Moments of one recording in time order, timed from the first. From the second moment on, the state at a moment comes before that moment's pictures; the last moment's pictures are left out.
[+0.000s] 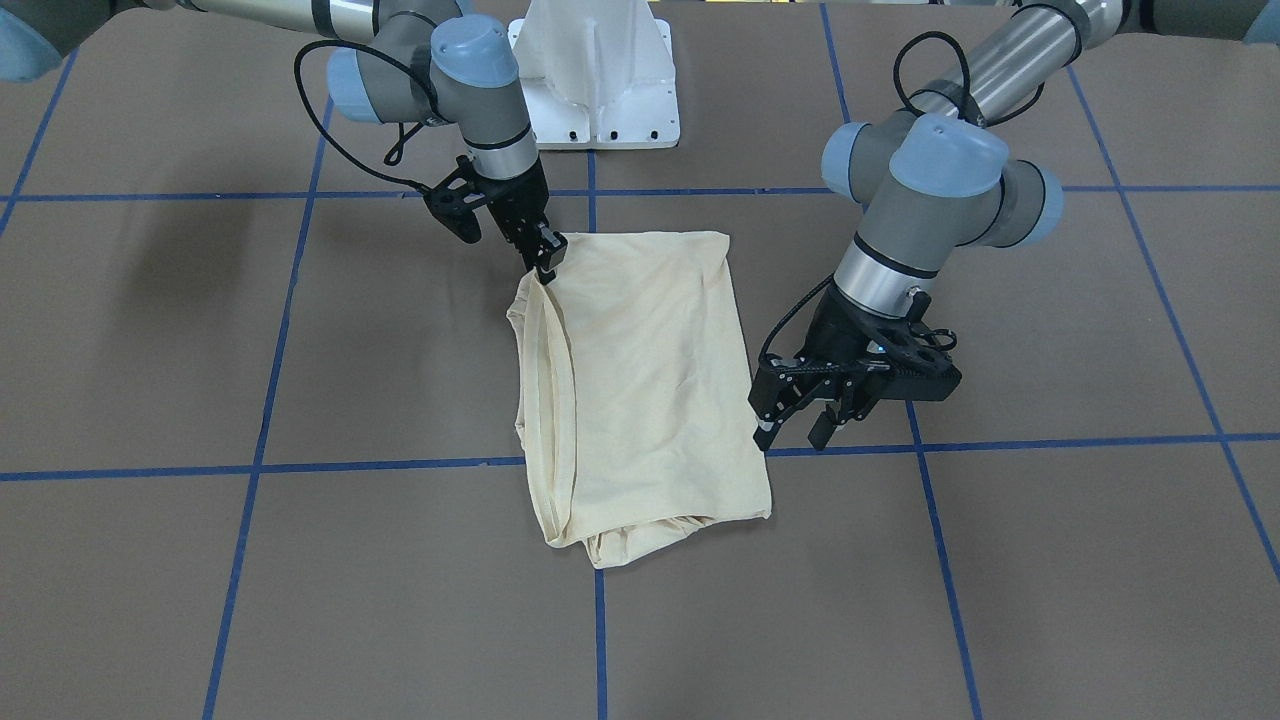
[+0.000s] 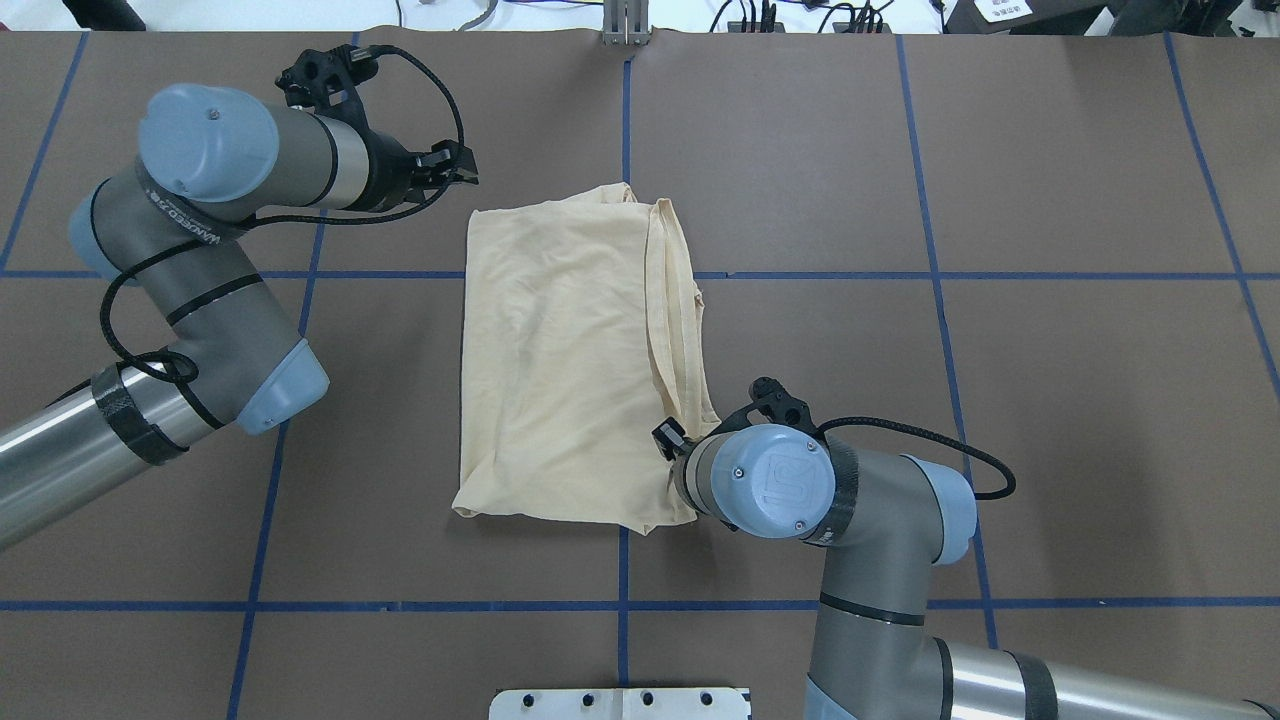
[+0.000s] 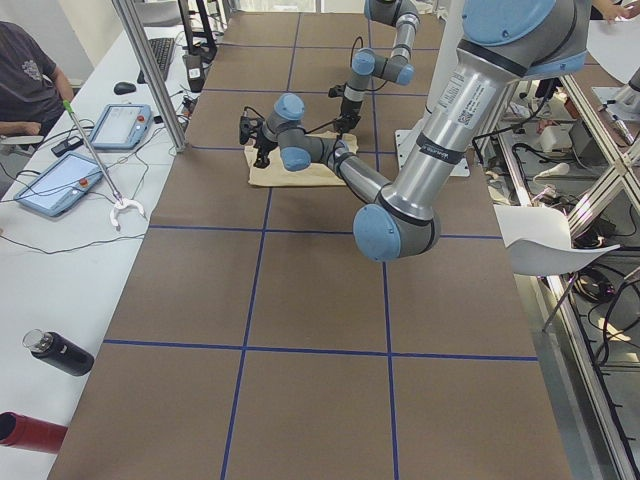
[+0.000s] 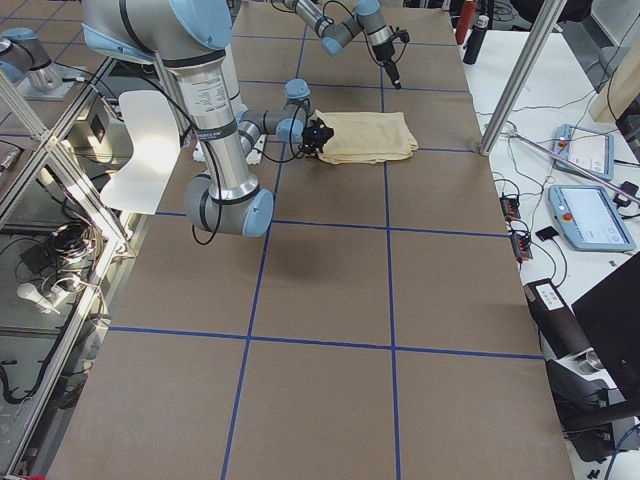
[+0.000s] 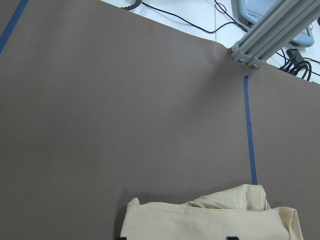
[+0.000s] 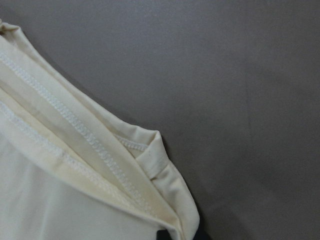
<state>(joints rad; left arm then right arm) -0.78 -2.12 -1.53 -2.24 -1.78 -1.35 0.29 -1.06 1.73 -1.32 1.58 2.25</state>
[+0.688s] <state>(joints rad) -0.76 -2.03 -1.62 -2.25 -1.78 -1.43 0.30 -1.09 1.80 -1.33 1.58 2.24</state>
